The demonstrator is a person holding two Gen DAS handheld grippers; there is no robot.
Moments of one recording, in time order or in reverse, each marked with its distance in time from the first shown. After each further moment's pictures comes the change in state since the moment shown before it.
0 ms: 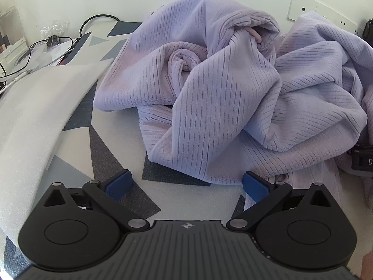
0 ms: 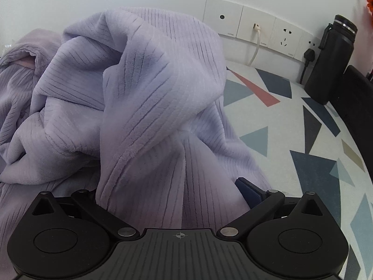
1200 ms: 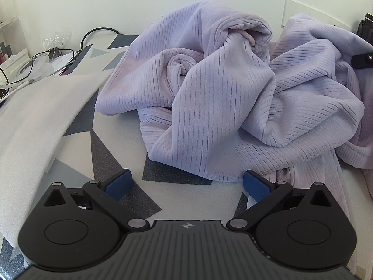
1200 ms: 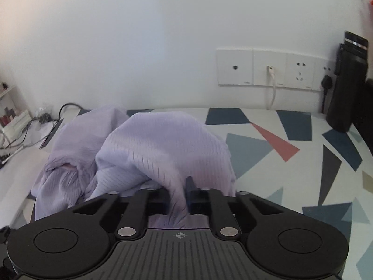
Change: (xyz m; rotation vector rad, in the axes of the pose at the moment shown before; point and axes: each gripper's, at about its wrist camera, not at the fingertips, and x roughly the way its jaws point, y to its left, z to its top) left arm 0.002 0.002 -0.013 0.019 -0.086 -0.006; right arm -0.050 -0.046 0.076 0.200 -0.161 0.231
